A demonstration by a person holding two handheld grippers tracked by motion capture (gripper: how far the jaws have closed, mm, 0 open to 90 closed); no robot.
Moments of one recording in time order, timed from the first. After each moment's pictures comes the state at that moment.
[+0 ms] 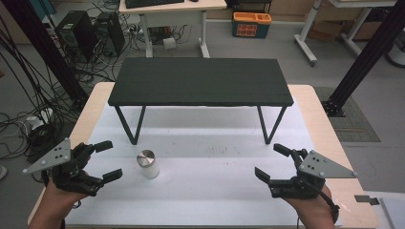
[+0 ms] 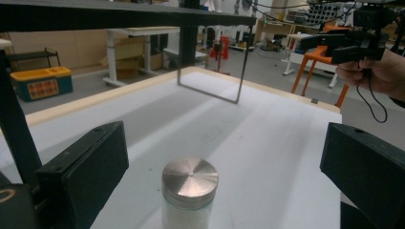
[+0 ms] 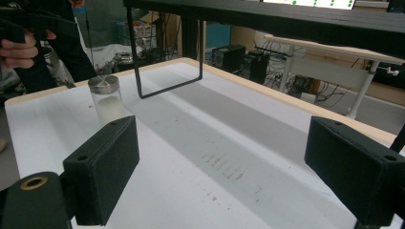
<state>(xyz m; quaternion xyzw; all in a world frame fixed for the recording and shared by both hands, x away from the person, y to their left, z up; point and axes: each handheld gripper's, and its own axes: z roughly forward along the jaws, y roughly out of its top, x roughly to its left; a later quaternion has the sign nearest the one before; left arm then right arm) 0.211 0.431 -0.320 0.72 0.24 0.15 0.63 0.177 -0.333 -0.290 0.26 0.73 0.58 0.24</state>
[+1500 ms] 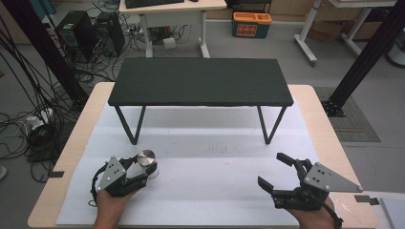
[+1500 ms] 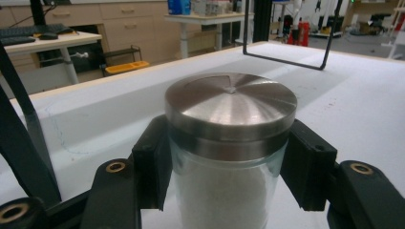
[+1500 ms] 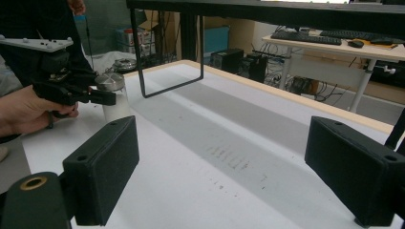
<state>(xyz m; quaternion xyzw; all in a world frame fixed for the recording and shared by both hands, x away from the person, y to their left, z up) 0.191 0.332 -0.402 0.71 0.32 0.28 0.57 0.157 -0.341 -0.307 0.27 0.72 0.59 0.24</state>
